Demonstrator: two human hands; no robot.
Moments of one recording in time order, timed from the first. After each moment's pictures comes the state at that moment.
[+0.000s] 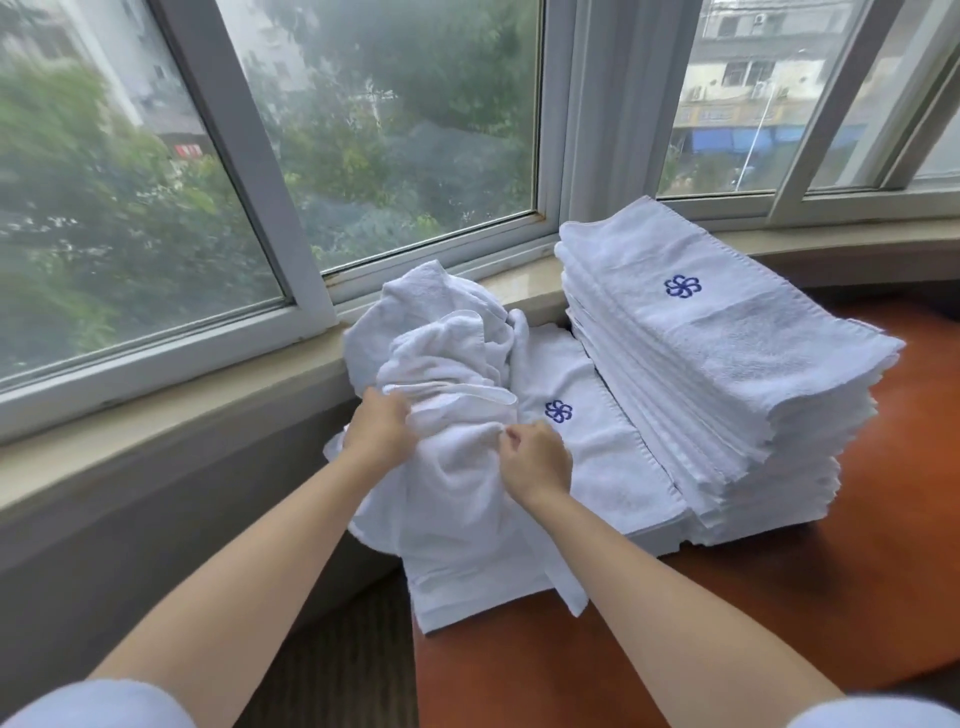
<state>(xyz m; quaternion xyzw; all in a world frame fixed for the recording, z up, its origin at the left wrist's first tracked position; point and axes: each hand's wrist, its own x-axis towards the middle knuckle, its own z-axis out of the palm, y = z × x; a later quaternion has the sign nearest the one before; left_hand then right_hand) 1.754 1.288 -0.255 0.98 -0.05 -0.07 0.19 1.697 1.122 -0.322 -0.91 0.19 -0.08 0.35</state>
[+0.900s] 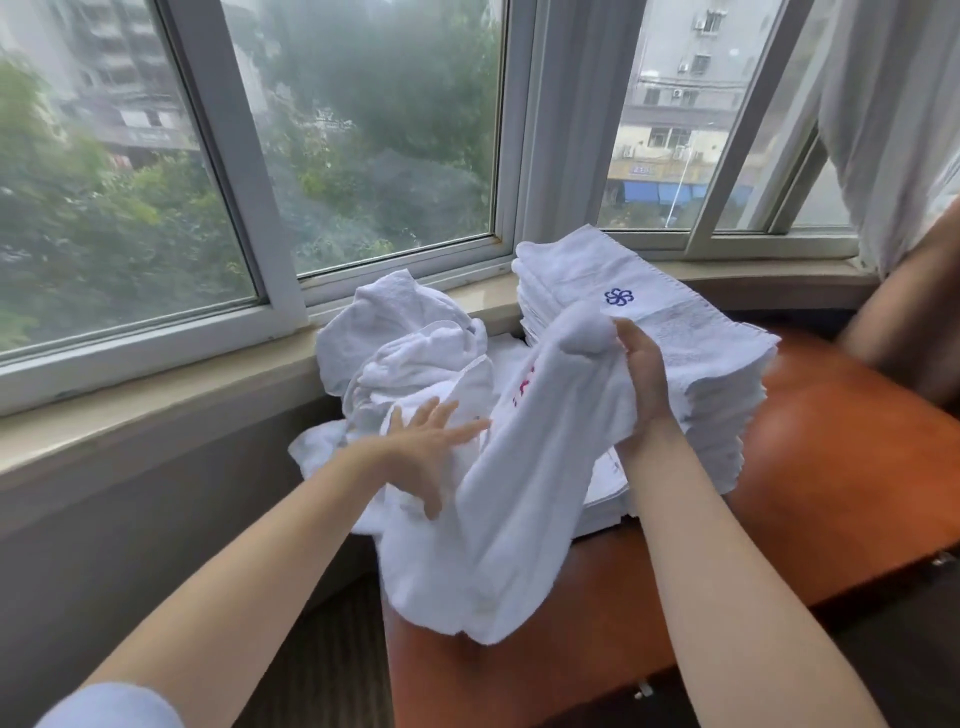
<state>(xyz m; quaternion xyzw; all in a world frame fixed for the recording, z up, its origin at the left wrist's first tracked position) 1.693 1.270 -0.248 0.91 -0.37 -0.21 -0.01 1.600 1.062 -0.169 -0.36 0.07 0.01 0.93</state>
